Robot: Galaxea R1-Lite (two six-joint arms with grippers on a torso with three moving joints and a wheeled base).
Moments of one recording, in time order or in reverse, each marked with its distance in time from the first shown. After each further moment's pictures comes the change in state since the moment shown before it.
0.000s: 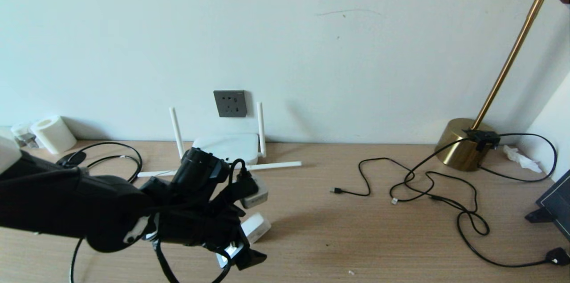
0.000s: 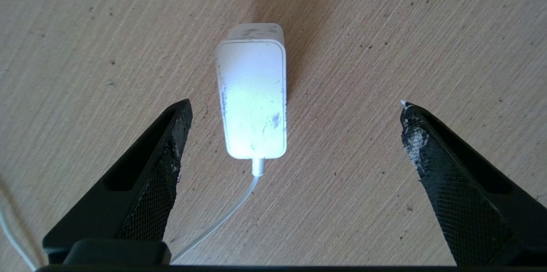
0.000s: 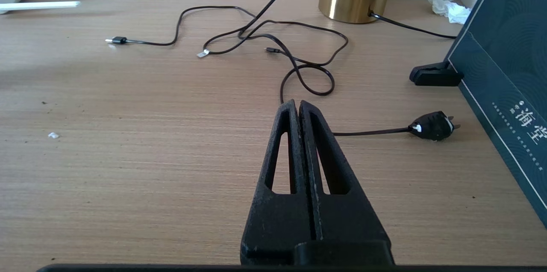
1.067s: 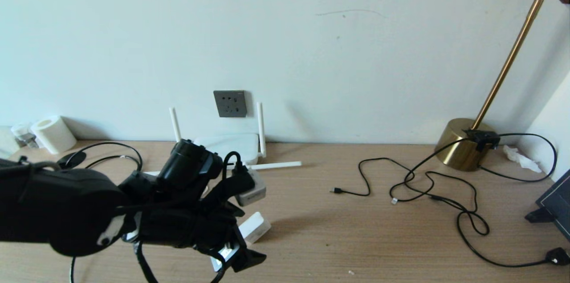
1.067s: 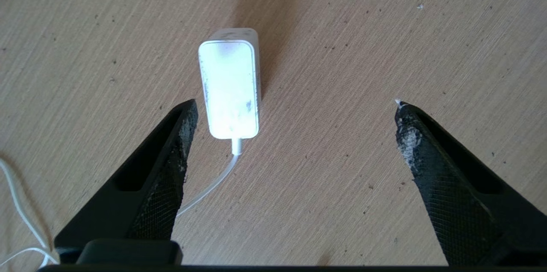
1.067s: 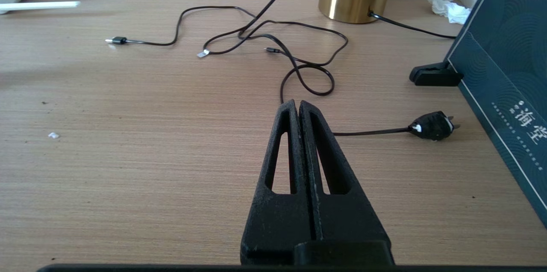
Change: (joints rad) left arm -0.030 -0.092 -0.022 0.089 -0.003 -0.041; right arm 0.000 0.000 0.000 0.000 0.000 0.000
